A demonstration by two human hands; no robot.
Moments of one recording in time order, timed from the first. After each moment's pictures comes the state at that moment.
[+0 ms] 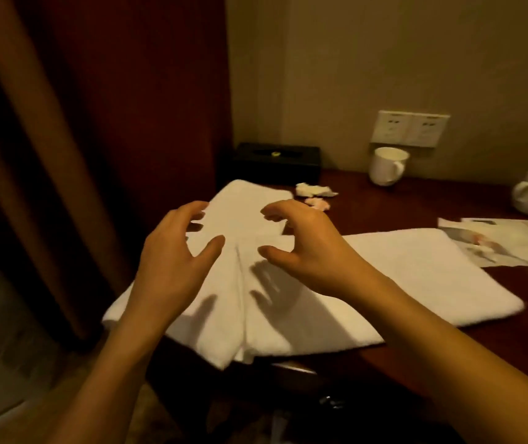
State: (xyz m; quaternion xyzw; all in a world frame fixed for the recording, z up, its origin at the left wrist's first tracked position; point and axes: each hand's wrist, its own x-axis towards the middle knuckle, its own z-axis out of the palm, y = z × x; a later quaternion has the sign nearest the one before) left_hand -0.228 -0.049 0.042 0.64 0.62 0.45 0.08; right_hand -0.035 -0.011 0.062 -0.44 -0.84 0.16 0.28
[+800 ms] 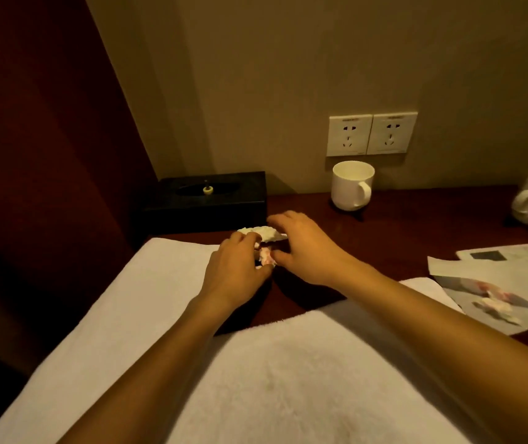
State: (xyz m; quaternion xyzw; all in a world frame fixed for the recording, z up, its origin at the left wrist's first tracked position) left_hand -0.076 0.209 -0.011 0.76 0.60 0.22 0.09; right_hand 0.078 0.228 0.003 -0.53 -0.81 0.13 0.22
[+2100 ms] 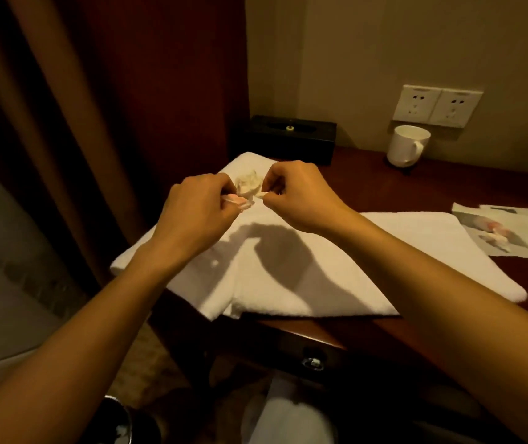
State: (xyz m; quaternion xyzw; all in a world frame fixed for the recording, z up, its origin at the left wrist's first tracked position) left_hand -0.196 -0.030 0.051 0.68 0.67 0.29 -0.03; right_hand -0.037 0.029 0.061 -0.44 -0.83 0.19 0.28
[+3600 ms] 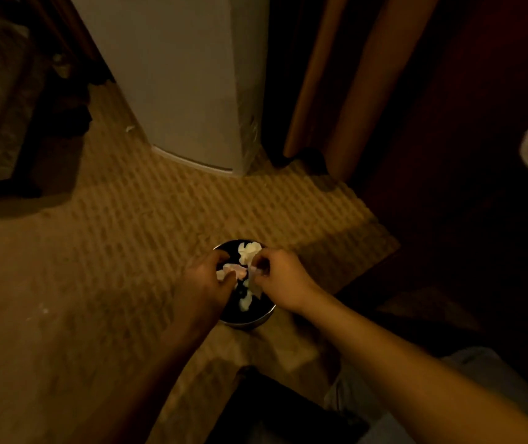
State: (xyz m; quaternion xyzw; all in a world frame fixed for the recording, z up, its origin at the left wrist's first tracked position) left_hand -0.440 -0.334 -0.280 0.26 0.90 0.32 0.13; right_hand -0.366 -0.189 -0.256 -0.24 -0.88 0.41 -0.09
